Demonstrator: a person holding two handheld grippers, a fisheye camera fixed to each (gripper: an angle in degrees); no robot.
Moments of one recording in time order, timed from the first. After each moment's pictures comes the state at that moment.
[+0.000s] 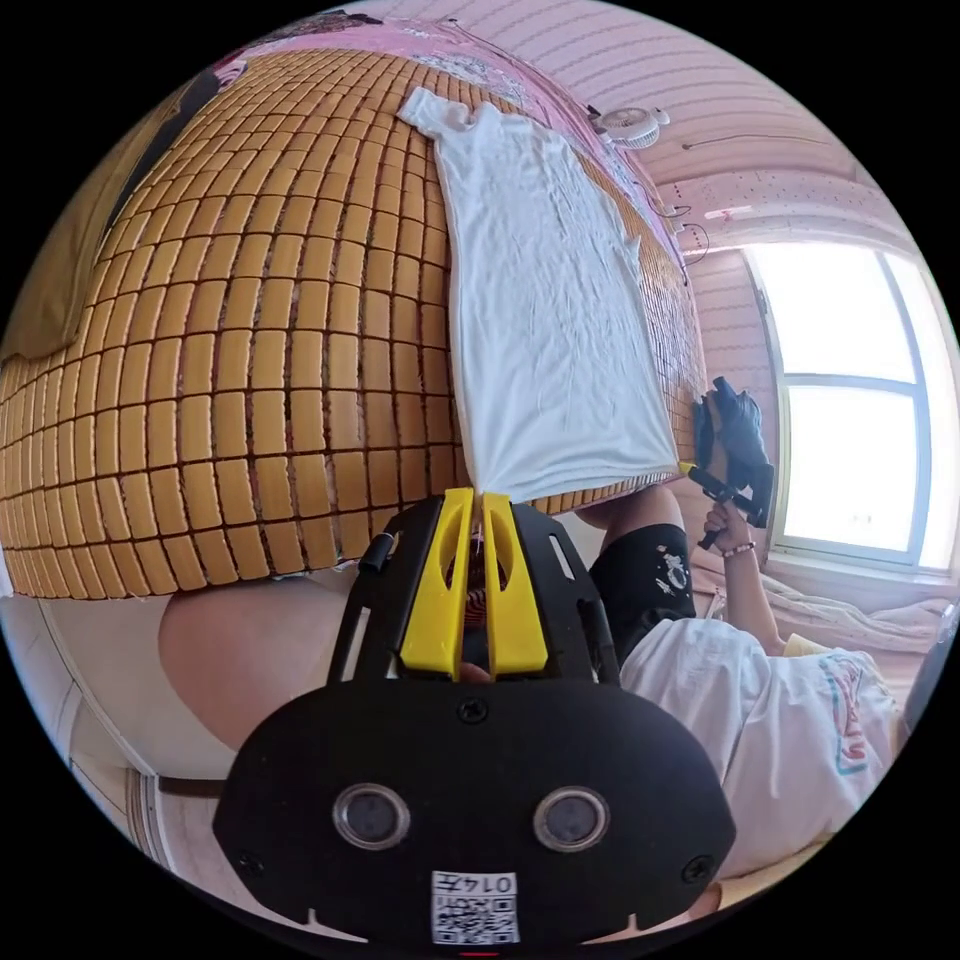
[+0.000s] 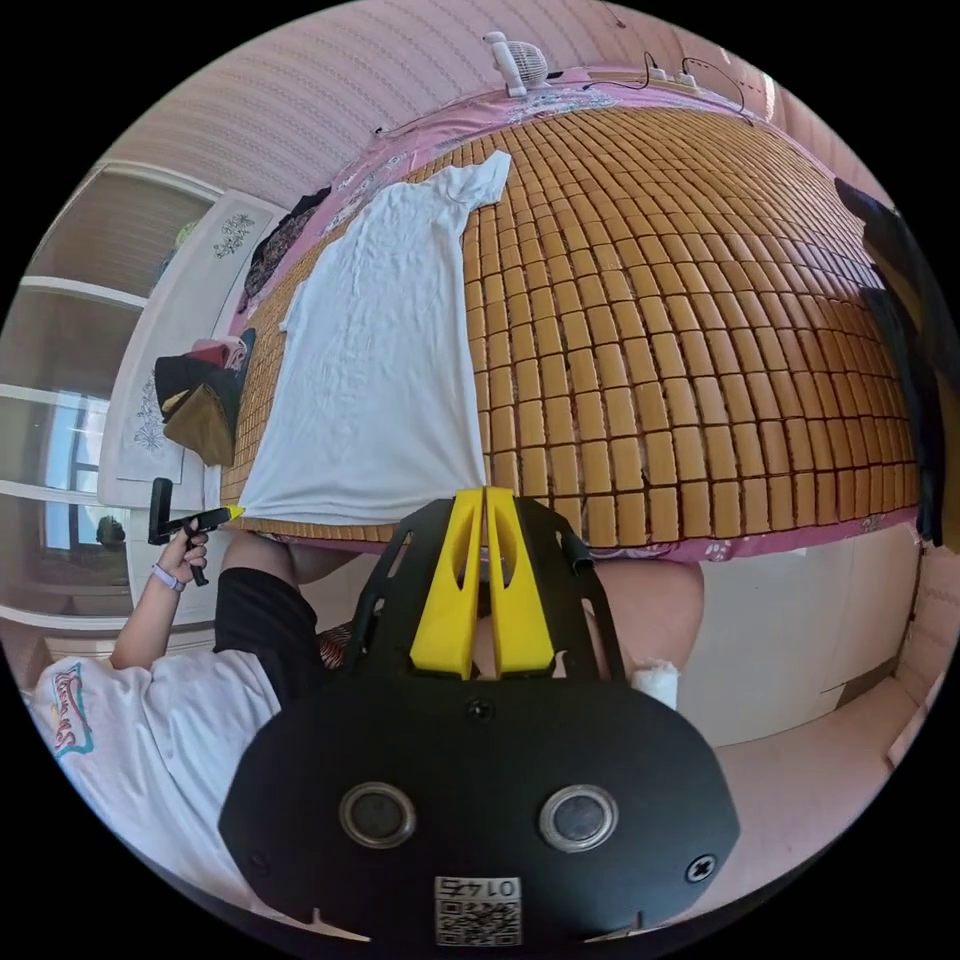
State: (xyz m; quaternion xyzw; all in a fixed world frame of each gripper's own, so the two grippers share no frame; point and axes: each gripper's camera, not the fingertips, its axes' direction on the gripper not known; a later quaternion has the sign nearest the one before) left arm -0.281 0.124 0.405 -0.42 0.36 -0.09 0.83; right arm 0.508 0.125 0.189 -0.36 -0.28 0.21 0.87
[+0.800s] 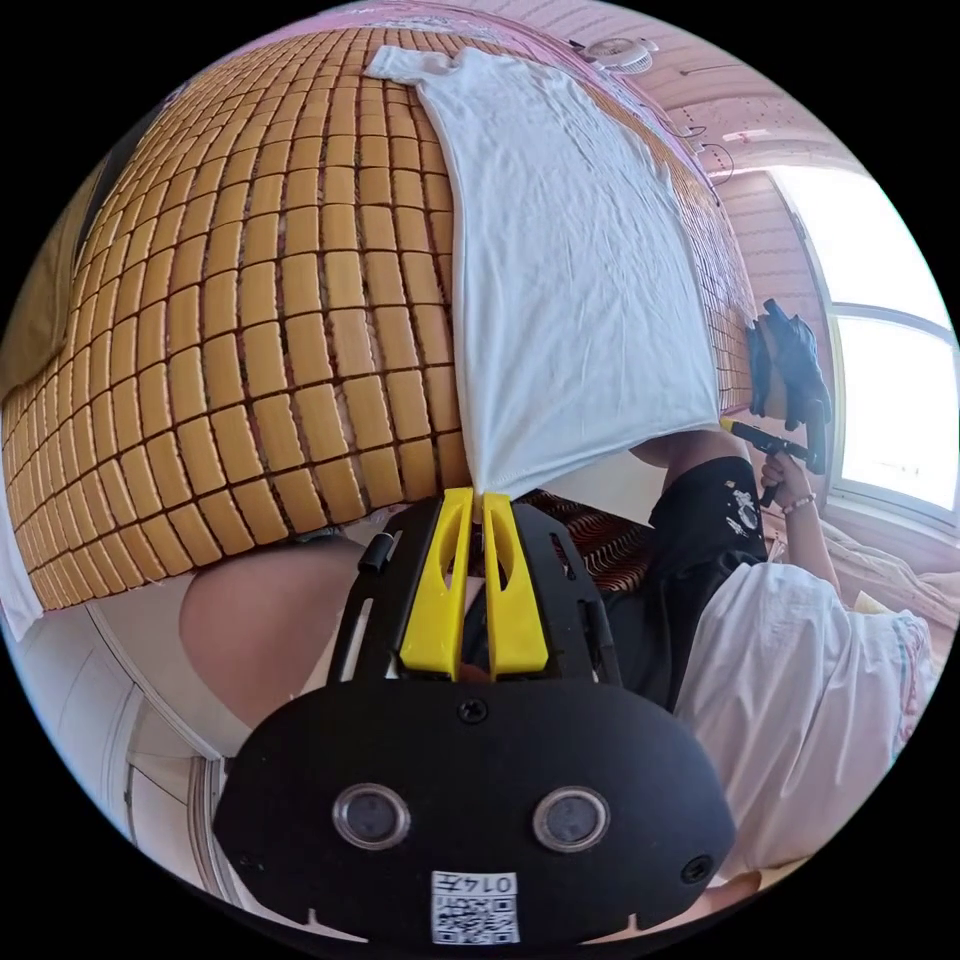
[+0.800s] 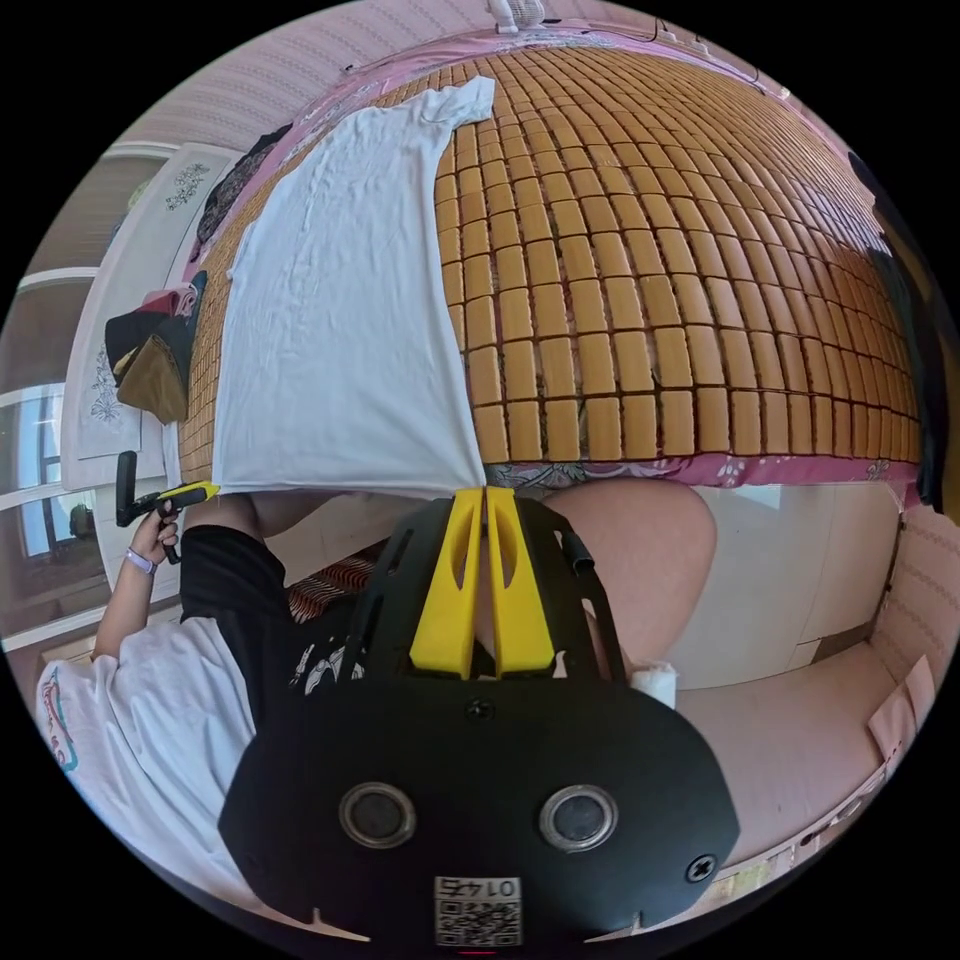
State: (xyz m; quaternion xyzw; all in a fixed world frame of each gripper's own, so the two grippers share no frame) left arm -0.291 0.172 0.408 -0.48 0.31 0.00 0.82; right arm 0.470 0.161 0.207 -0.45 -0.25 0.18 0.84
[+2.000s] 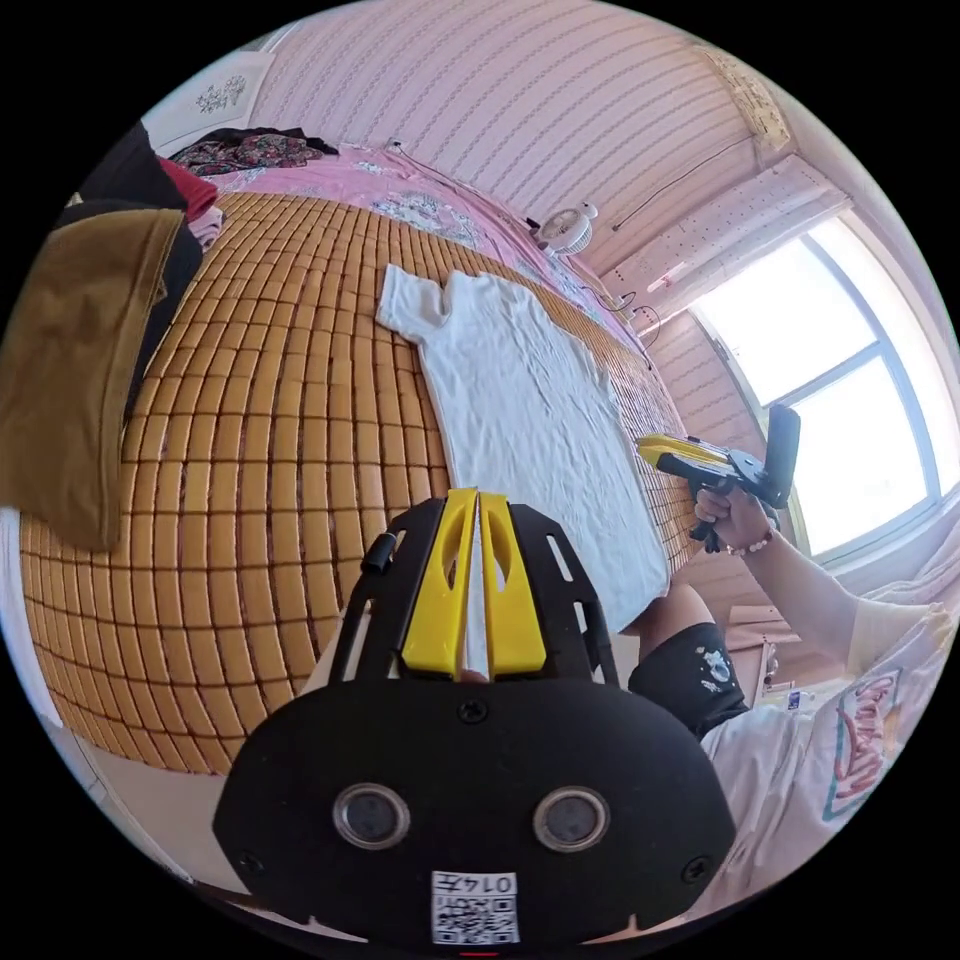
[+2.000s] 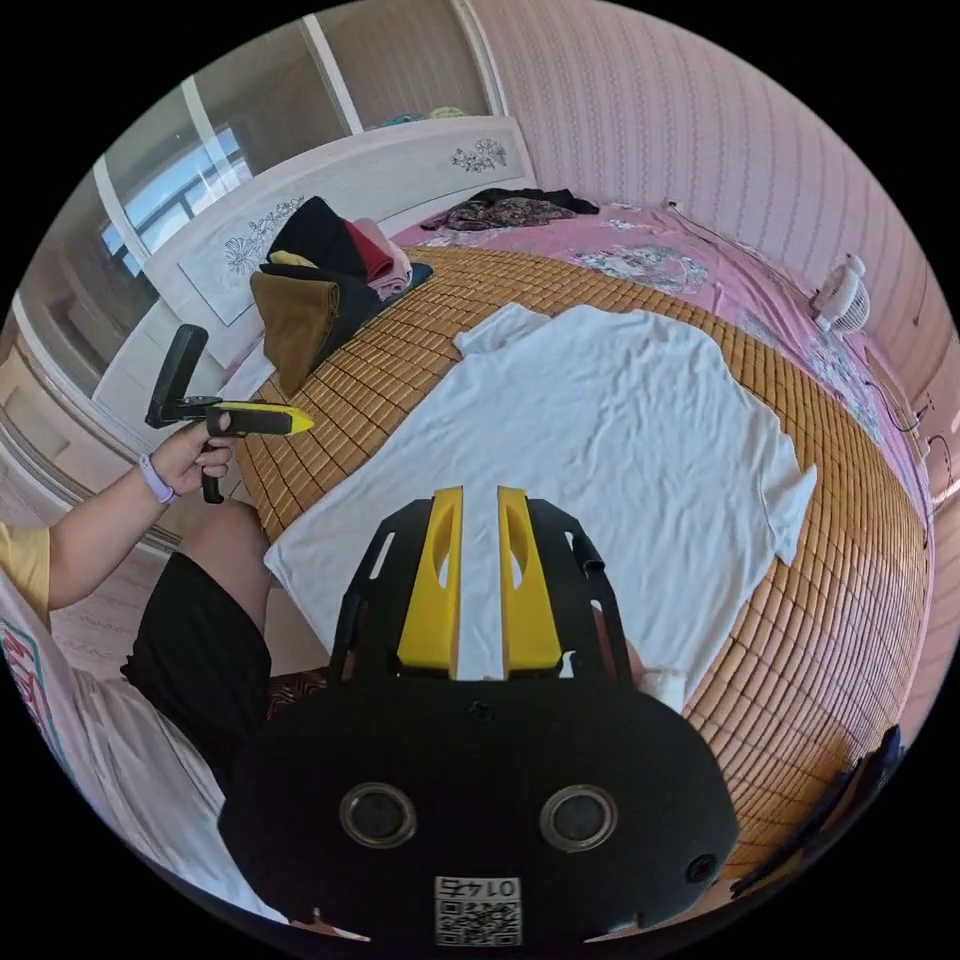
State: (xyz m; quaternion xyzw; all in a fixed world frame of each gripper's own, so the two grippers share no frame) left arm -0.342 0.086 0.417 -0.22 0.34 -0.06 0.91; right arm 0.212 -0.029 0.245 -0.19 -0.35 -0.11 0.91
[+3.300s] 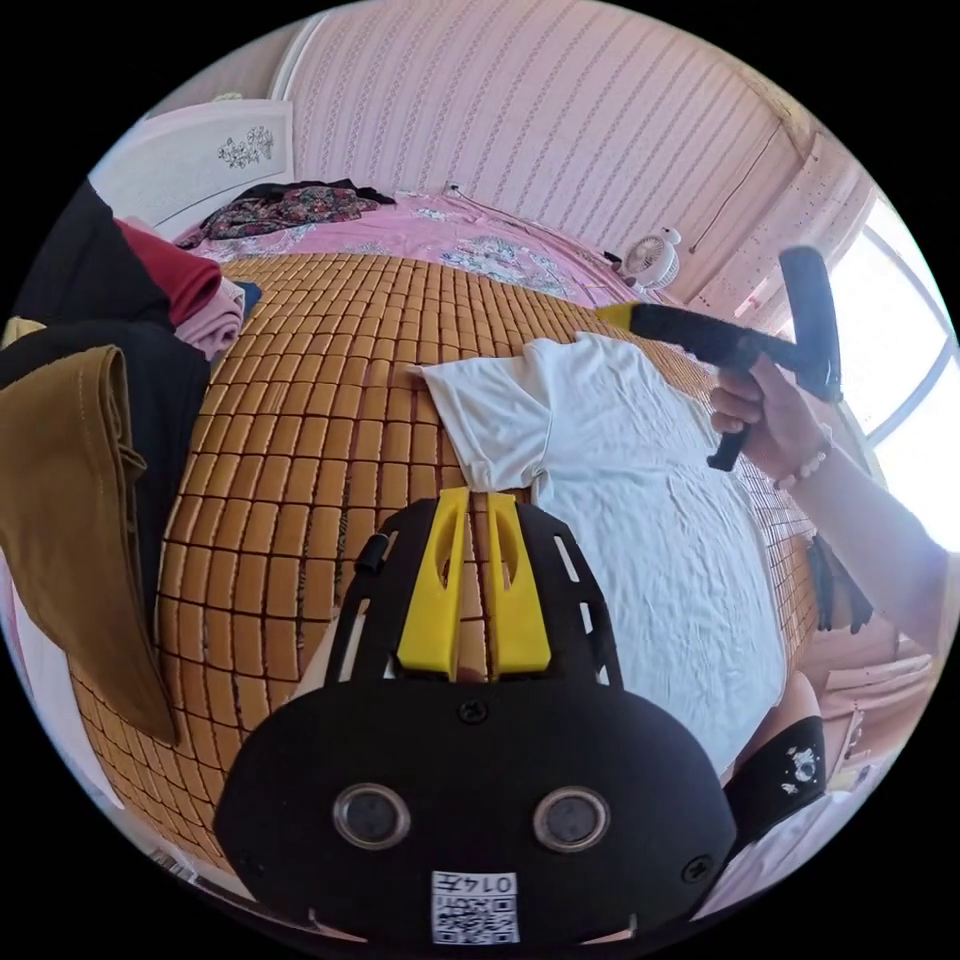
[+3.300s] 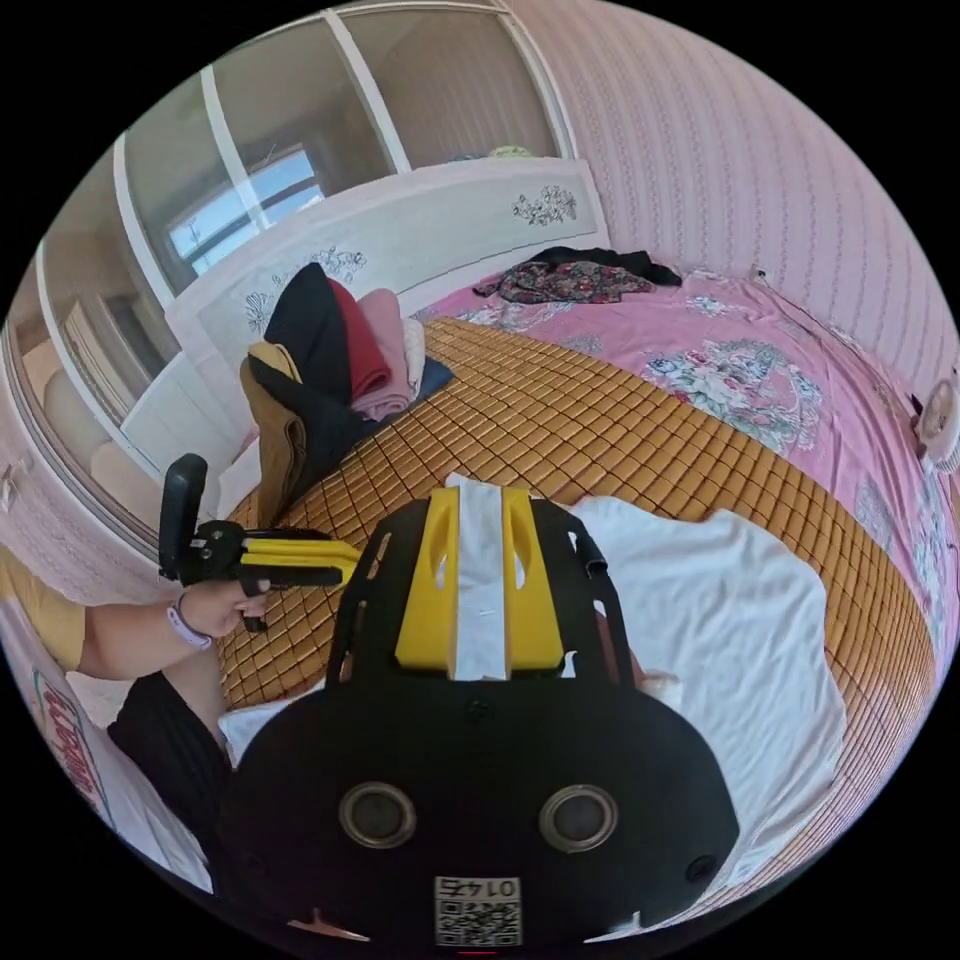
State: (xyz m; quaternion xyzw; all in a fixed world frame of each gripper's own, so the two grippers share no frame) left arm -0.286 0.007 0.505 -0.17 0.21 -0.05 0.96; right arm 0.166 -0.174 0.385 -0.09 -0.42 -0.11 0.89
